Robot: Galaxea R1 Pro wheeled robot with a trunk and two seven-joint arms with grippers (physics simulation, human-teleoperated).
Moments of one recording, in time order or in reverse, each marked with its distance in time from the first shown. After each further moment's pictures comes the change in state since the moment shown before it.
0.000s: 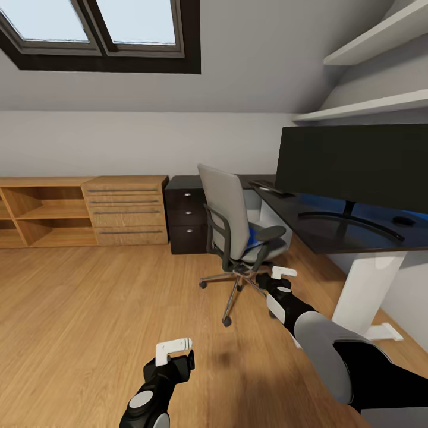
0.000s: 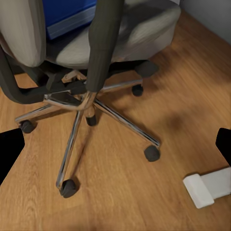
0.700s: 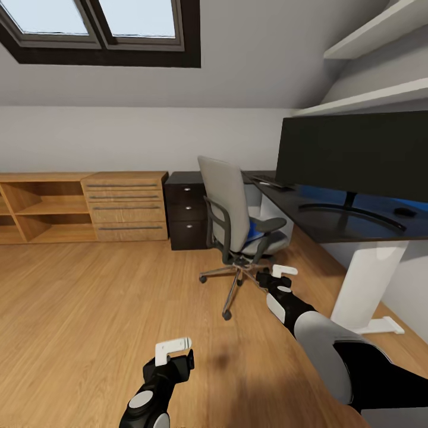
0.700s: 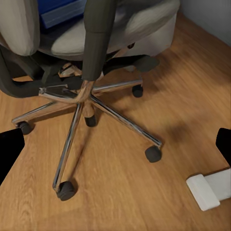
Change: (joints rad) left arm 0.000 0.001 0.000 0.000 0.000 -0.003 0.004; right arm 0.002 0.000 0.000 -0.012 0.001 -0.033 0.001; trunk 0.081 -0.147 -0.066
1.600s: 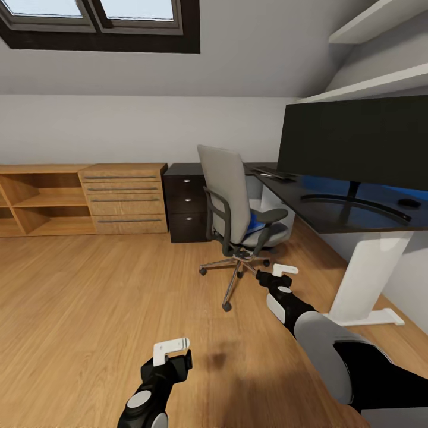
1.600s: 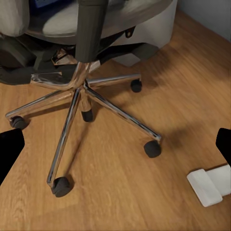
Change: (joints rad) left arm 0.000 0.004 0.010 0.000 -0.001 0.000 0.002; right arm 0.000 -0.001 0.000 0.002 0.004 -0.040 -0.001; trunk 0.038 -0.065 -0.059
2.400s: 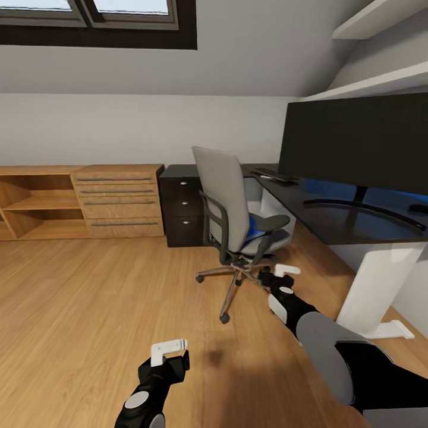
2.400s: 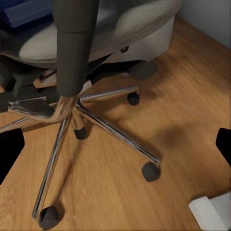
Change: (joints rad) left arm -0.001 0.021 -0.003 0.000 0.000 0.000 0.000; right arm 0.003 -0.010 0.000 0.000 0.002 -0.008 -0.002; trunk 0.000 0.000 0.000
